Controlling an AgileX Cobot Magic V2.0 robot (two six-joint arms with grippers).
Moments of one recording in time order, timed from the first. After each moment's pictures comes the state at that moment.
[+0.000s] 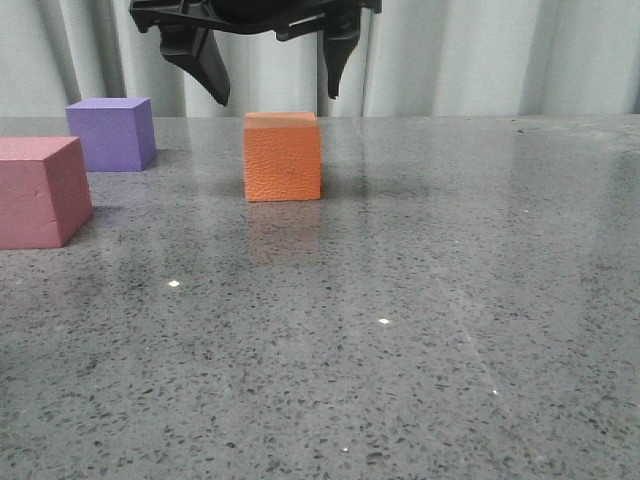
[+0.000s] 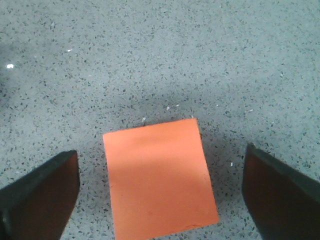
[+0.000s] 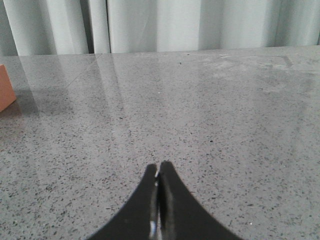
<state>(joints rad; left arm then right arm) -0.74 1.85 -1.66 0.50 0.85 -0.93 0.09 -0.01 0.03 0.02 0.12 0.07</state>
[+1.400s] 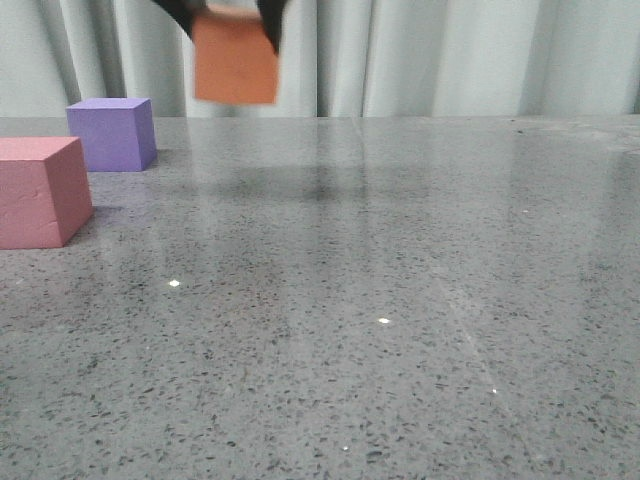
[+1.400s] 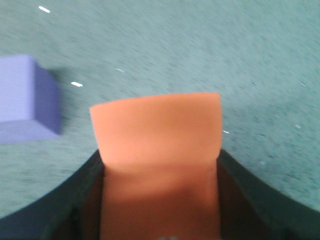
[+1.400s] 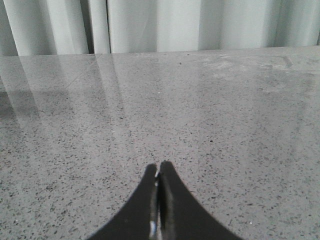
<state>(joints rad) -0.76 1.74 -1.66 0.62 0.99 -0.92 0.09 -0.01 0.03 0.02 0.12 0.07</state>
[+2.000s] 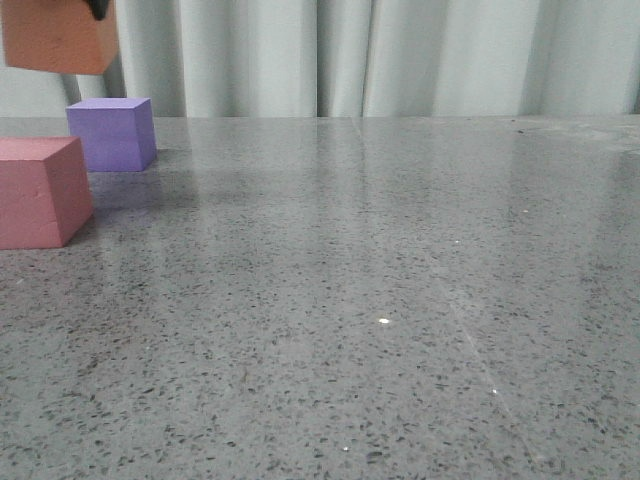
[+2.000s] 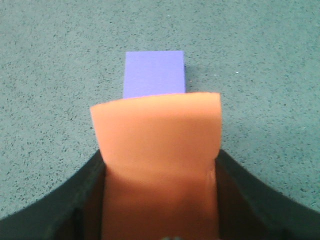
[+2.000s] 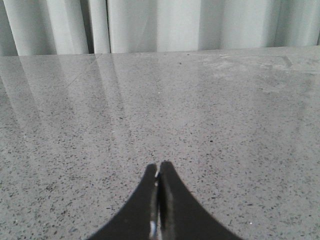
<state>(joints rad) -0.58 1.47 -1.35 0.66 0.92 -0.92 0.09 -0.01 0.03 0.02 0.12 0.07</state>
